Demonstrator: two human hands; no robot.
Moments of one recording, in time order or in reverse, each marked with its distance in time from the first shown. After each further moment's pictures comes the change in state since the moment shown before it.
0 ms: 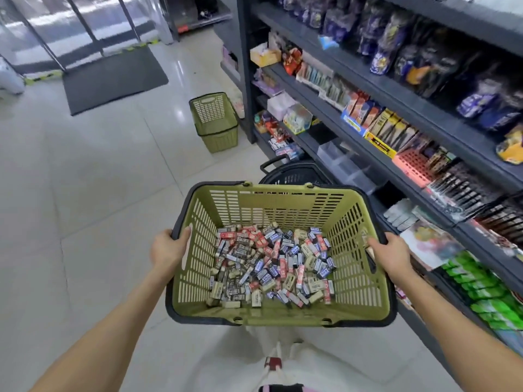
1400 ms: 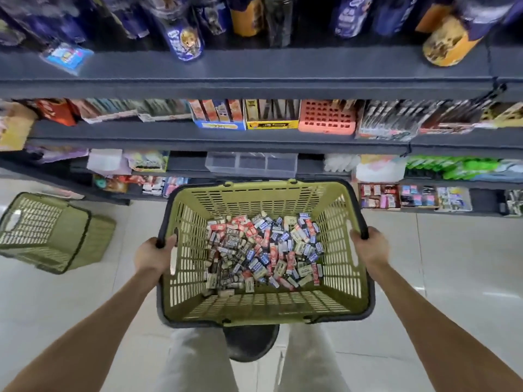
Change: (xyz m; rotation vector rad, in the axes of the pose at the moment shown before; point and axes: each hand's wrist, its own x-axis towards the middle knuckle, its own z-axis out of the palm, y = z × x) left_hand 0.315 0.284 0.311 0.688 -0.571 0.576; right_hand 0.155 0.034 0.110 0.197 0.403 0.851
